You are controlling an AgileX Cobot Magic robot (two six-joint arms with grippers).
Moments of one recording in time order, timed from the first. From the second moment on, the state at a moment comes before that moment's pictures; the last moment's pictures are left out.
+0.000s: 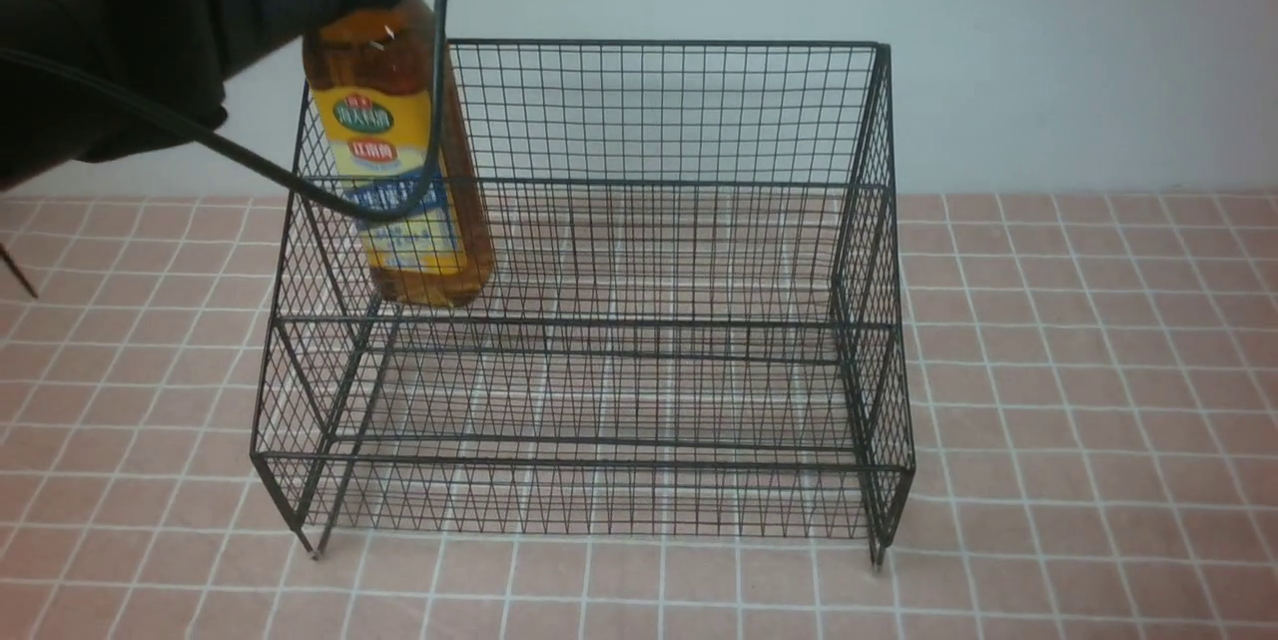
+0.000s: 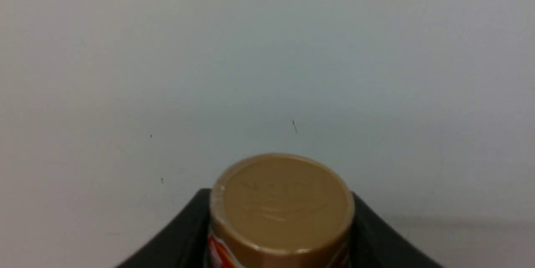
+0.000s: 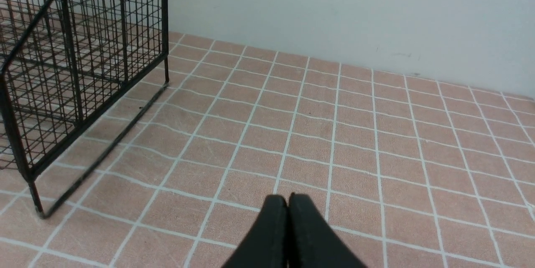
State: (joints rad) right arm 0.06 -0.01 0.02 0.09 0.38 -0.19; left arm -0.27 1.63 -1.31 -1.65 -0.24 1.47
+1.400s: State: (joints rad) right arm 0.06 -0.01 0.02 0.09 0.38 -0.19; left arm -0.61 1.38 -1.33 -1.76 -0.68 2.09
